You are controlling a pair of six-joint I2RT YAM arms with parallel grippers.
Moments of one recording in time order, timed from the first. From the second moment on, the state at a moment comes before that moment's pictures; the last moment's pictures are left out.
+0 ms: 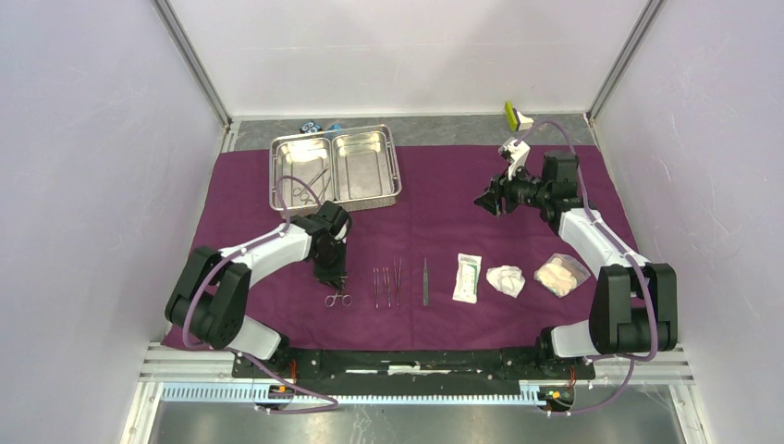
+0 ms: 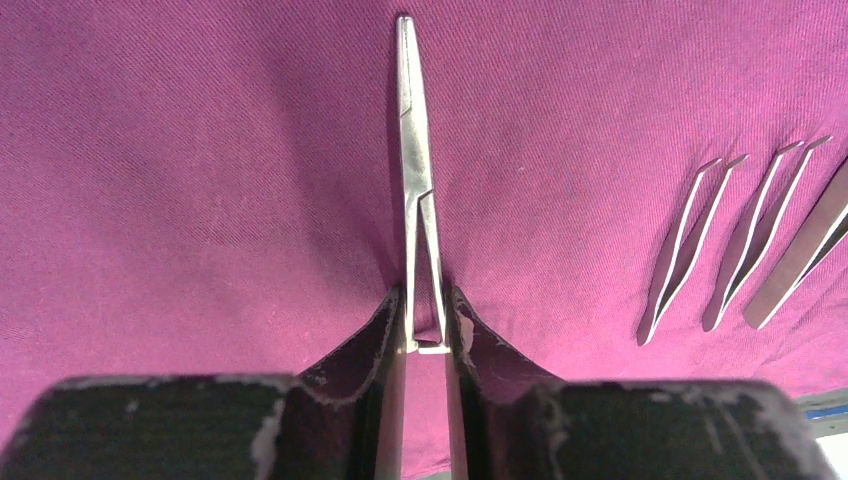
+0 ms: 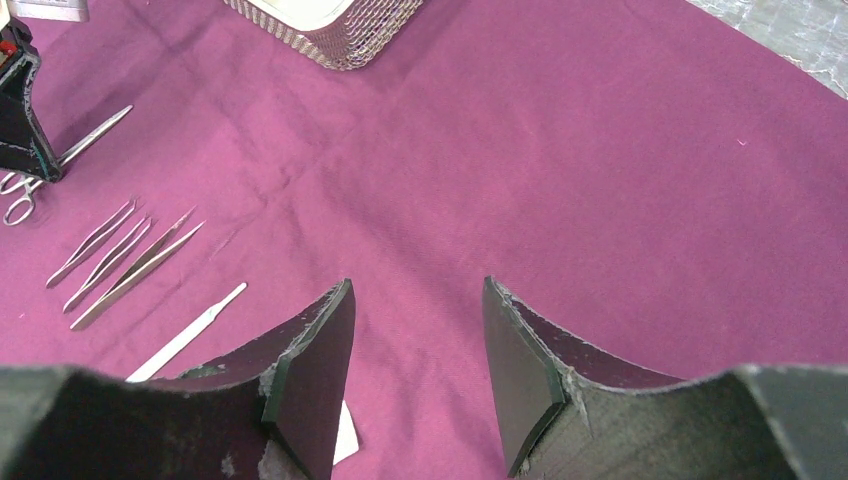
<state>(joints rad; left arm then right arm) -0.48 1.48 0.77 -0.68 0.08 -0.45 0.04 1.41 0.87 -0.05 -0.78 -0.26</state>
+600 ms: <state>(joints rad) -0.48 1.48 0.78 -0.68 0.09 -0.45 0.03 1.41 0.87 -0.07 -0.79 -0.26</state>
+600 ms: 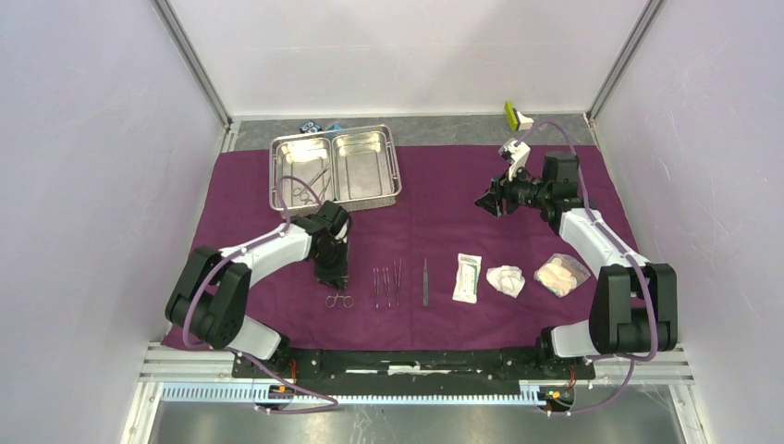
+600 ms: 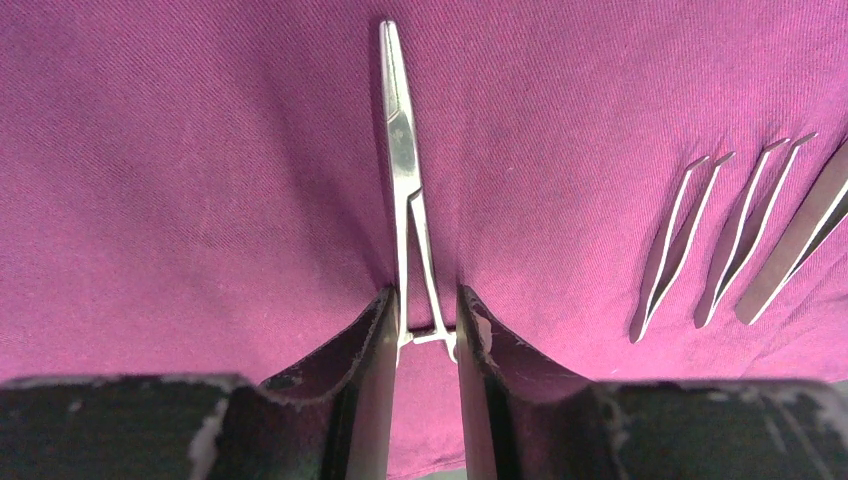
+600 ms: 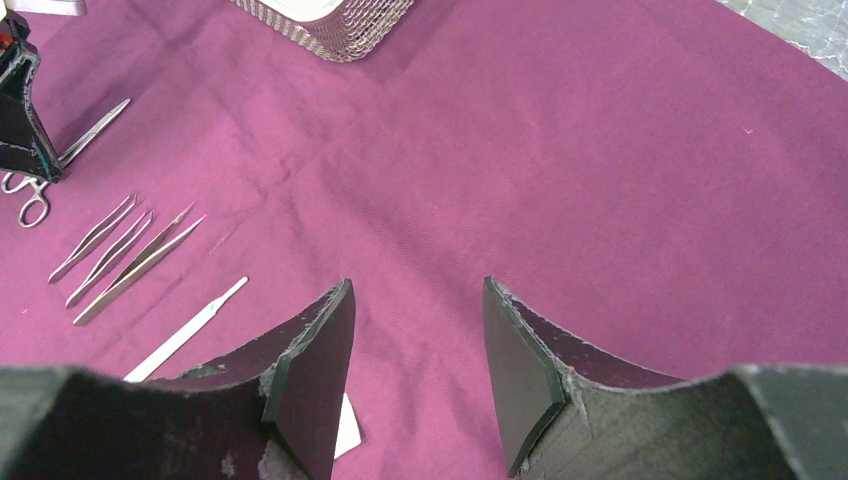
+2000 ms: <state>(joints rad) -0.48 1.52 0.82 -0.66 0.05 -0.37 0.03 1.39 0.84 -0.12 -0.78 -0.36</state>
